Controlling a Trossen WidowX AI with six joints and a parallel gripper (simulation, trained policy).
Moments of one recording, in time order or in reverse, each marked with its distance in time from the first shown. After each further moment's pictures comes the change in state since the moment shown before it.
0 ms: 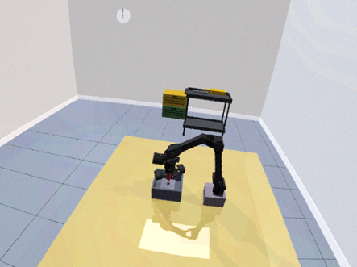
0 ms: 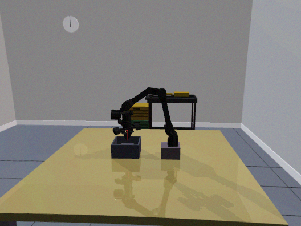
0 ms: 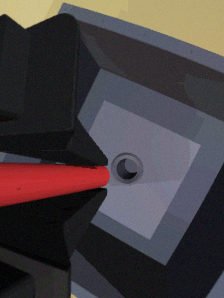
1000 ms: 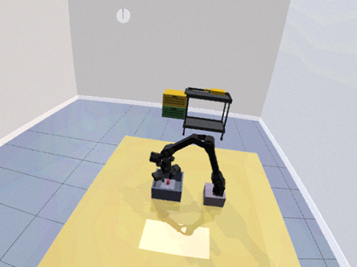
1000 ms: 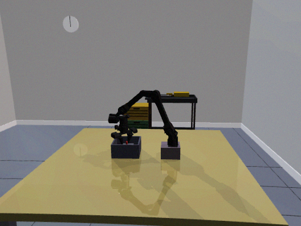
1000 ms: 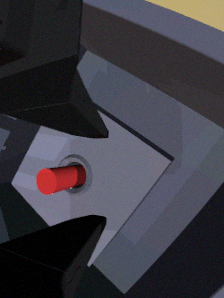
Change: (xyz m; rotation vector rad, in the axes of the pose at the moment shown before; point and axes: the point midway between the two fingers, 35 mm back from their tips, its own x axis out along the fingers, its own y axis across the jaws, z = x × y) arm 0.049 0.007 0.028 -0.163 0.146 0.025
